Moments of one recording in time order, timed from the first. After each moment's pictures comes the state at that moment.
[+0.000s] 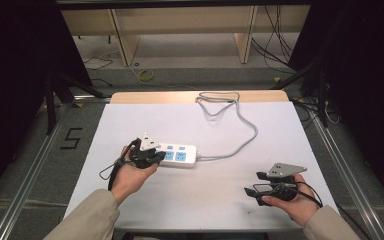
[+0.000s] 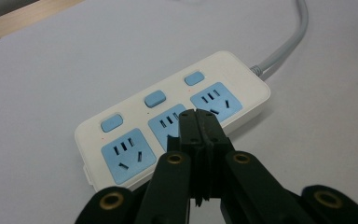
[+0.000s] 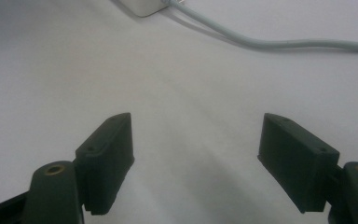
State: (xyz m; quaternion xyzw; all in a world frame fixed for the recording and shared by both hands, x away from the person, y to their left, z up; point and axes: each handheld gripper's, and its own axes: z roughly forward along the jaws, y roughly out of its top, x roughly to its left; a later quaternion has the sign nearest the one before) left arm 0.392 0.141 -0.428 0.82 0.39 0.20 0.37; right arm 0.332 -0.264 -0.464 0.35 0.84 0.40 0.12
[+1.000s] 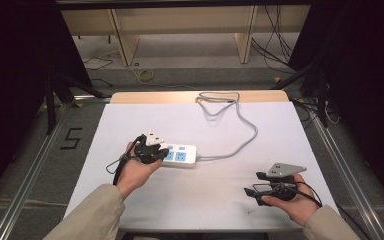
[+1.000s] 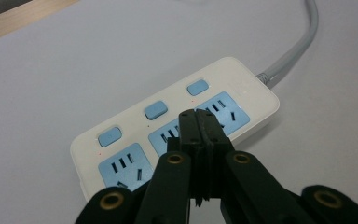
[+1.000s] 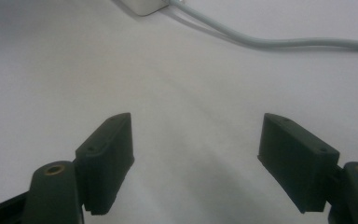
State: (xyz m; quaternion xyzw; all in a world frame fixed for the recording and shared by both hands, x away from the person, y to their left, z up) left arm 0.407 0.131 -0.429 0.82 0.40 0.19 0.36; right arm 0.333 -0.263 -0.465 0.35 0.84 0.40 0.12
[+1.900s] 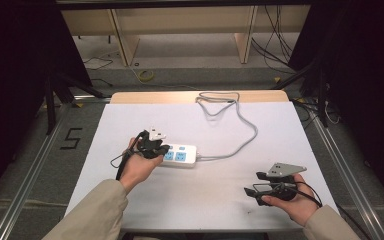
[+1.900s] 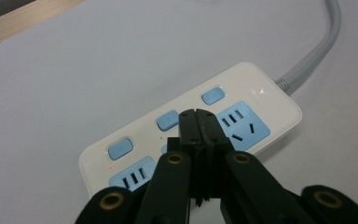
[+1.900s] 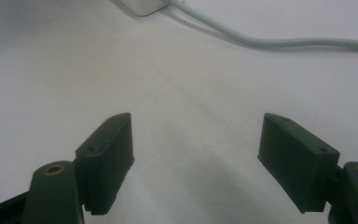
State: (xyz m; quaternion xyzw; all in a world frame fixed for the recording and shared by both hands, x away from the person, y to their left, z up) left arm 0.423 0.128 -0.431 0.82 0.40 0.20 0.34; right arm 0.333 -0.263 -0.465 0.35 0.84 0.40 0.12
